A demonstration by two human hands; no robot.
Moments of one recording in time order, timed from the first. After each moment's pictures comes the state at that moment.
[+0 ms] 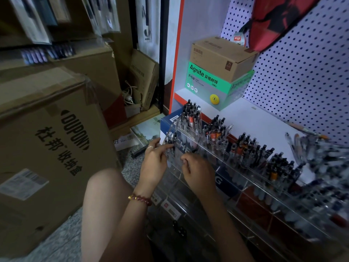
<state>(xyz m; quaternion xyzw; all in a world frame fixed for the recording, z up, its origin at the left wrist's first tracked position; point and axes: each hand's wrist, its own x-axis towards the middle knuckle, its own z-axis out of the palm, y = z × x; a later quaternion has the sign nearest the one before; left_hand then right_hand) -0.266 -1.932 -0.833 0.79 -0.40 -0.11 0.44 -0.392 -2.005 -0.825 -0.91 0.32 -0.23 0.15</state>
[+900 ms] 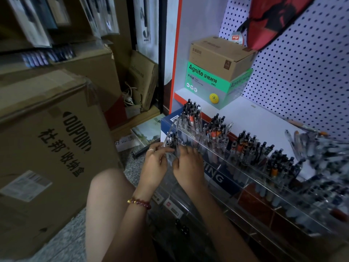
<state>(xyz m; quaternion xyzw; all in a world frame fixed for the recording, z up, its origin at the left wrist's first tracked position) -0.267 -1.923 -0.837 0.78 -0.42 -0.11 0.46 -0.363 -1.991 -0.818 -0.90 0.40 -0.13 0.13</state>
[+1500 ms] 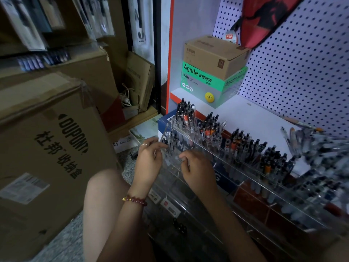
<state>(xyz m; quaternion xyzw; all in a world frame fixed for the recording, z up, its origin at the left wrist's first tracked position) -0.265 -1.925 -0.825 0.77 -0.40 -0.08 0.48 -0.404 -2.000 -0.812 -0.91 0.32 -0.22 0.17</state>
